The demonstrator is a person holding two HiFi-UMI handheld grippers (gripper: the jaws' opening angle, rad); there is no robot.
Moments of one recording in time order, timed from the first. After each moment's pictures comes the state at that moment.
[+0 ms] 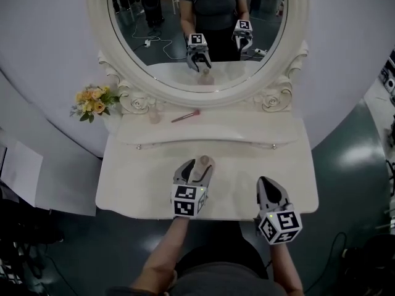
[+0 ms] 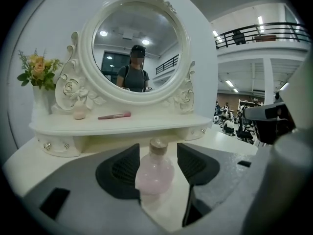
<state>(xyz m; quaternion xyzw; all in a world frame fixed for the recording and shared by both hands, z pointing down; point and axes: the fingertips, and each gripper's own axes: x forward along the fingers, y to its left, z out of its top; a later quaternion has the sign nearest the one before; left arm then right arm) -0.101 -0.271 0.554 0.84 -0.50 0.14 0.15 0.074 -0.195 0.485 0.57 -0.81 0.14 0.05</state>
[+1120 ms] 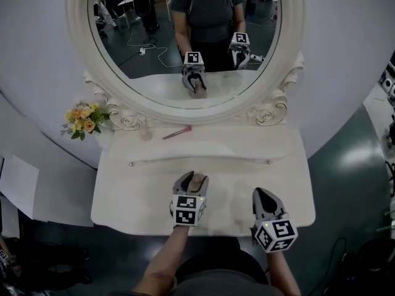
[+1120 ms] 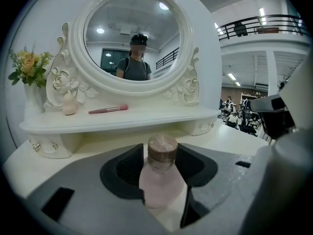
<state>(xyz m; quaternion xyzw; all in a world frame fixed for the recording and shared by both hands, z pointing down) -0.086 -0.303 0.586 0.83 -0.50 0.18 0.15 0.088 -0.221 0.504 0.57 -0.80 0.17 0.06</state>
